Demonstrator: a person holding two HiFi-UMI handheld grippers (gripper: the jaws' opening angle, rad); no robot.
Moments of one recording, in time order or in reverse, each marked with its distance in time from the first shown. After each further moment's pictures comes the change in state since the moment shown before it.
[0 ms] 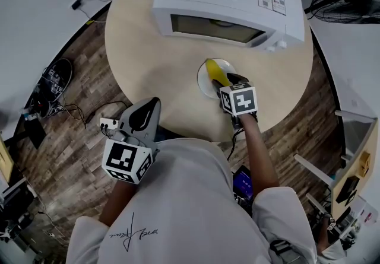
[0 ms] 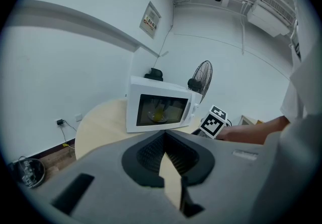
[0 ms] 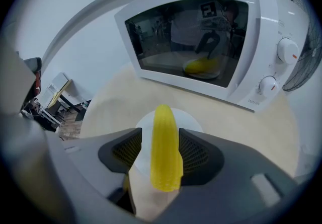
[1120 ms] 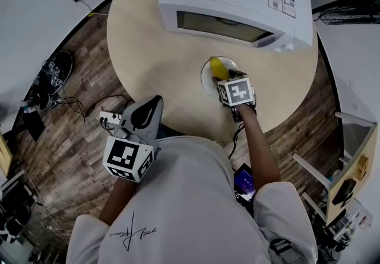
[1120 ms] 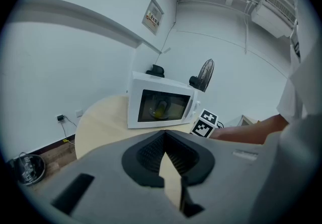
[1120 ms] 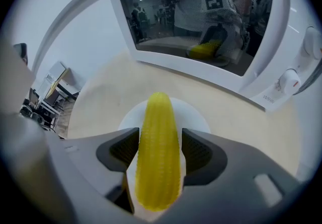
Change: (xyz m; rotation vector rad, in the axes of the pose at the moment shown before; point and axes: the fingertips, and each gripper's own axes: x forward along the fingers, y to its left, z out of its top) left arm 0.007 0.009 -0.009 -0.026 0.036 0.003; right arm 0.042 -0.010 -0.014 -0.051 0.127 -0.026
